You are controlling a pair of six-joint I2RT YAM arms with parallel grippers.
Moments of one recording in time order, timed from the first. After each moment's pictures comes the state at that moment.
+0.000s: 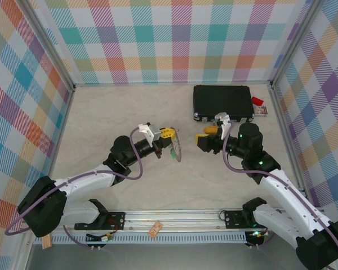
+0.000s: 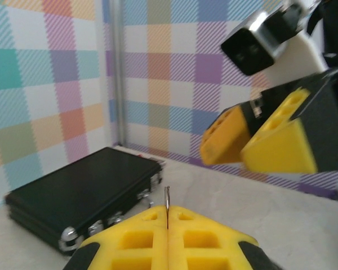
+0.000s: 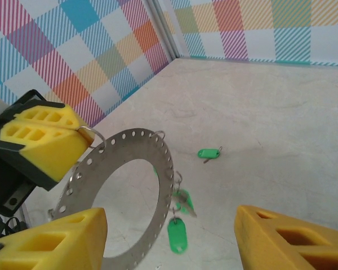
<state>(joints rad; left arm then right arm) -0.71 1.22 0.55 0.83 0.36 -0.07 0.46 0.86 0.70 -0.11 -0.49 0.26</state>
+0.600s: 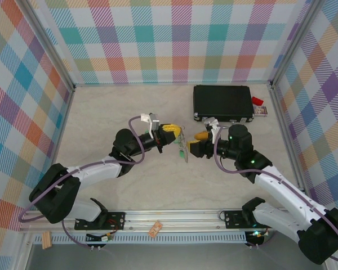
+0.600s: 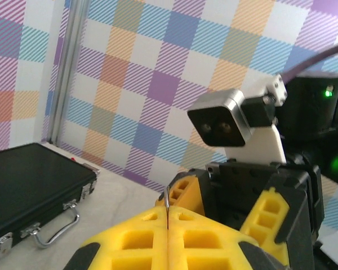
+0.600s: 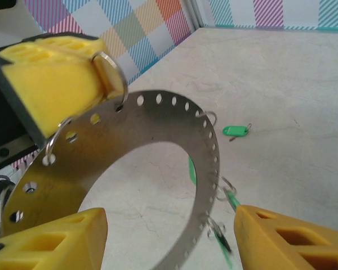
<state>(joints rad) -0.64 1.38 0.64 0.99 0.58 -0.47 0.55 0.93 0.67 -0.07 -0.50 0.25</state>
